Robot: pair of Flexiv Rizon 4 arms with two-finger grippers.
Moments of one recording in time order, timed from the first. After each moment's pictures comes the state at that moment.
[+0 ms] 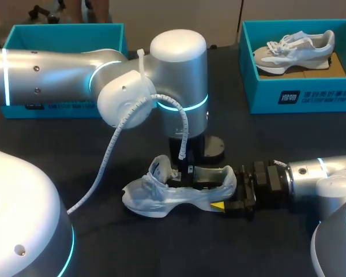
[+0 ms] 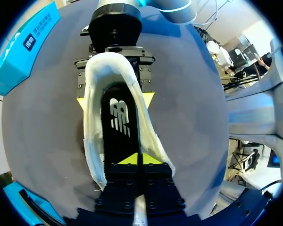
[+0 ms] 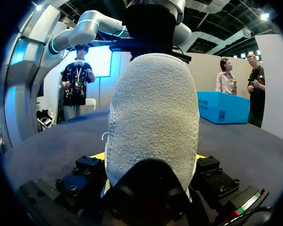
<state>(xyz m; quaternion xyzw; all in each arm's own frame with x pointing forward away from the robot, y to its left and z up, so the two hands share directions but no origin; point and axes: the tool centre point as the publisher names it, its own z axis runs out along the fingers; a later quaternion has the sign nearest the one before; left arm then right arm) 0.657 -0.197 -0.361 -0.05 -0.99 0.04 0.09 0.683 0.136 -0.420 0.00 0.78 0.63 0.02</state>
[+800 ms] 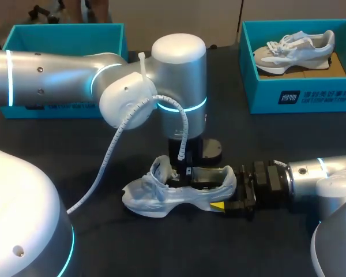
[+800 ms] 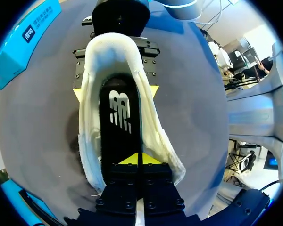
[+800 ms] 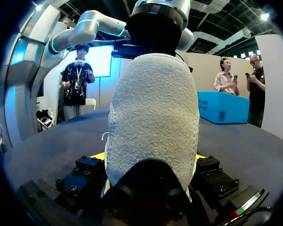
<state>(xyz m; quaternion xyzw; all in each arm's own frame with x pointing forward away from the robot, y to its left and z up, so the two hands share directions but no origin) 0.657 -0.191 -0.374 -0.04 -0.99 0.03 0.11 0.683 0.136 -0.420 0.00 0.78 0.63 0.02</state>
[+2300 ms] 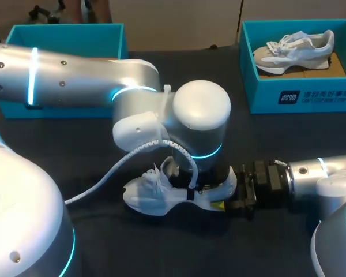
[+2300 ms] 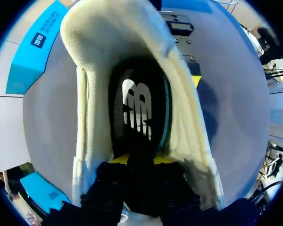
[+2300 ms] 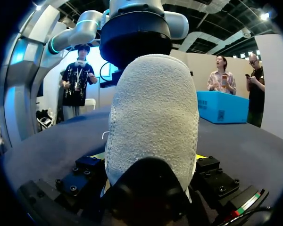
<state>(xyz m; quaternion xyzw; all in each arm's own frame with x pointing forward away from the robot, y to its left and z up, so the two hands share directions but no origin) 0.690 -0.203 -0.409 -0.04 -1.00 -0.02 -0.08 0.685 0.135 -0.421 0.00 0.78 0.63 0.03</state>
